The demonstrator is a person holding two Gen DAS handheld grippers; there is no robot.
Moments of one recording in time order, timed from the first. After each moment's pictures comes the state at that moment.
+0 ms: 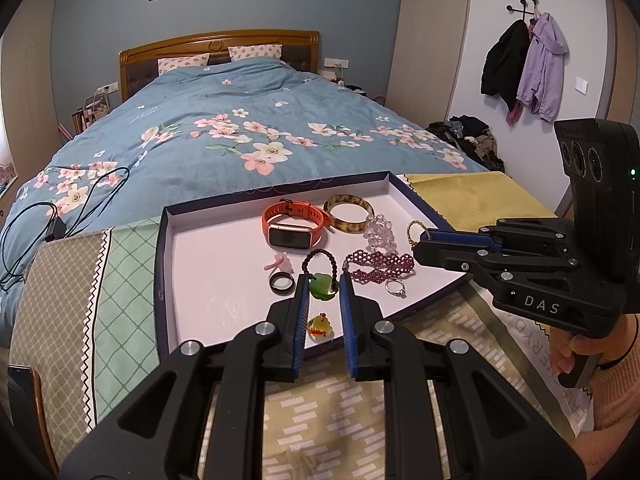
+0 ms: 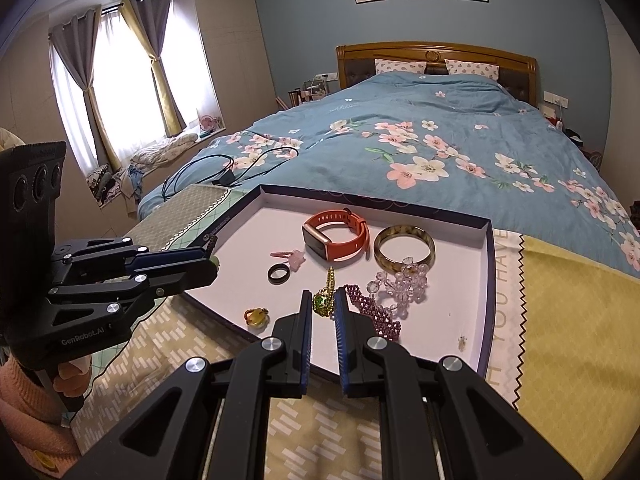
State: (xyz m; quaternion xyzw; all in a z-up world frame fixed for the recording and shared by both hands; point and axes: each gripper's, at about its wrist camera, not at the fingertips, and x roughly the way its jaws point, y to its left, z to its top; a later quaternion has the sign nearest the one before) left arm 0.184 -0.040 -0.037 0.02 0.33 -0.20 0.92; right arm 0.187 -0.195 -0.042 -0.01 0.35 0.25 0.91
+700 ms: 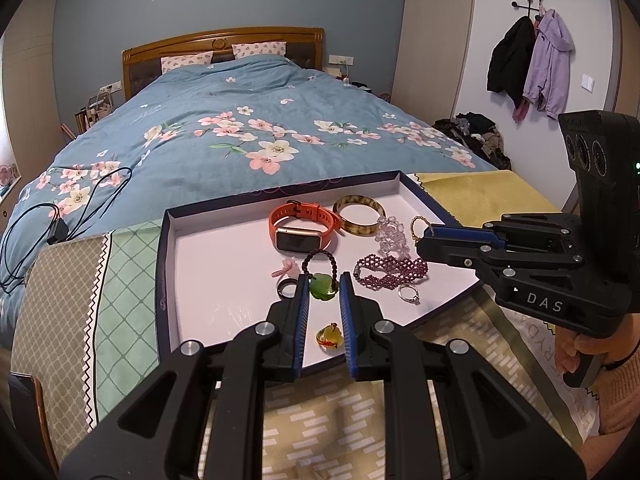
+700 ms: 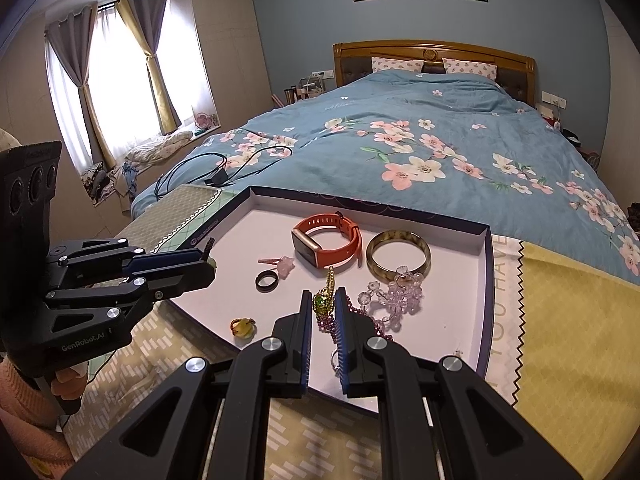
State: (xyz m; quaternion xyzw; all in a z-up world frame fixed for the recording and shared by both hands) left arm 0.202 -0.041 -0.044 0.03 0.34 -0.19 0.92; right arm 0.203 -0.194 -0.046 -0.01 0.35 0.24 0.91
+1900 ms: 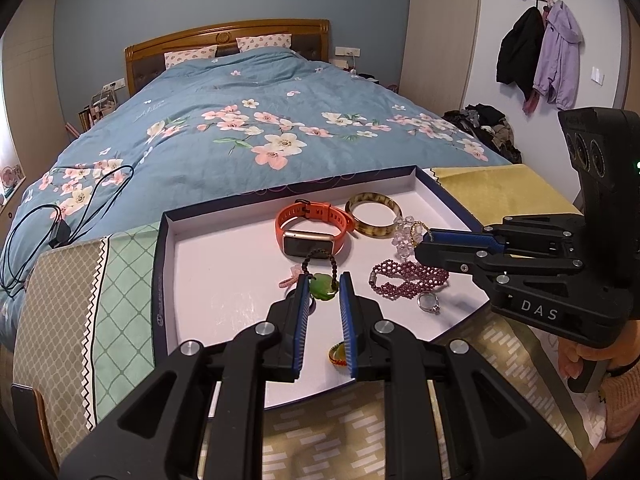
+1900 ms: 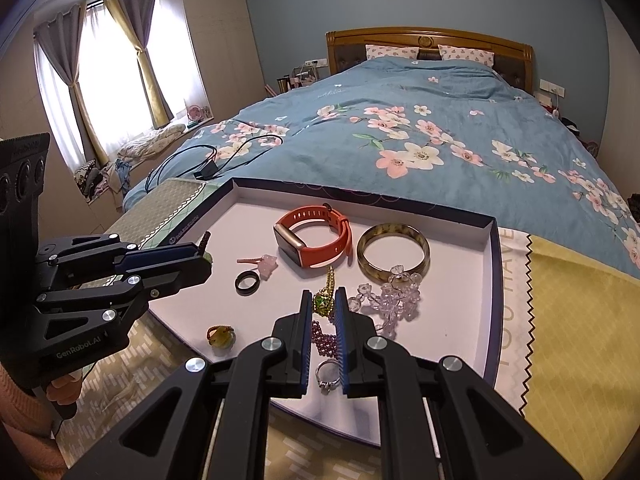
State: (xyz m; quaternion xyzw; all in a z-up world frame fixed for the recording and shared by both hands) left arm 0.221 -0.048 -0.051 0.04 0.35 -0.17 0.92; right arm 0.224 -0.192 -0.061 -0.01 0.37 0.23 0.90
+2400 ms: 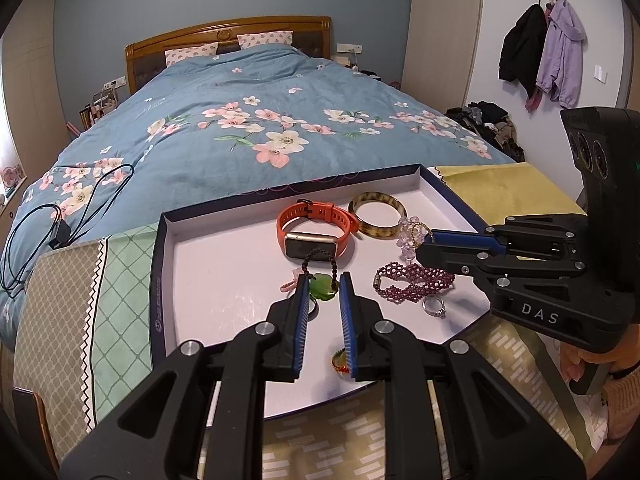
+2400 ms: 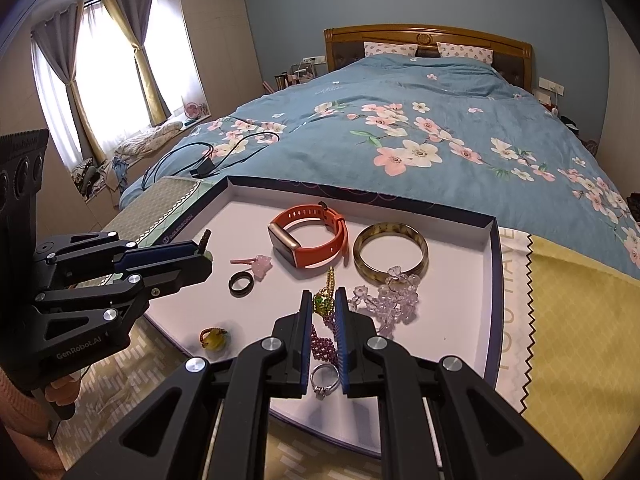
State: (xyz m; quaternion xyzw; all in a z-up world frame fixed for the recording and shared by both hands) left arm 0.228 -0.049 -0.053 0.04 0.36 -0.17 0.92; right arm 0.228 -0.193 -0.064 -0.01 0.37 0.23 0.90
